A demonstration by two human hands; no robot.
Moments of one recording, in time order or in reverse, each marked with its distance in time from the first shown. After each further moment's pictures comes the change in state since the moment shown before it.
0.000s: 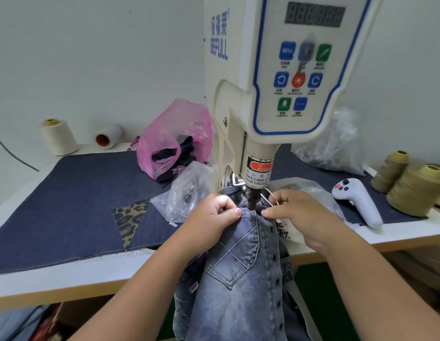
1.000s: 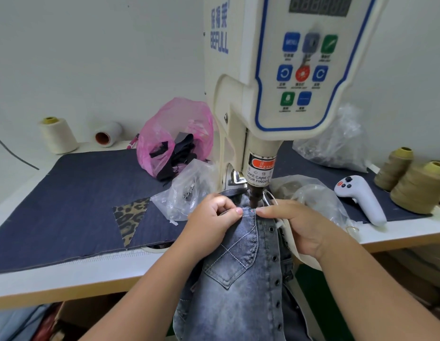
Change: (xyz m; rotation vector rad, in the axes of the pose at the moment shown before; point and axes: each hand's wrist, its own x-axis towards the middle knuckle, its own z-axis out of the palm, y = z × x) left_hand -0.002 -0.002 0.008 -0.044 0.115 -0.040; right_hand 0.003 0.014 0.008 0.574 -0.350 0.201
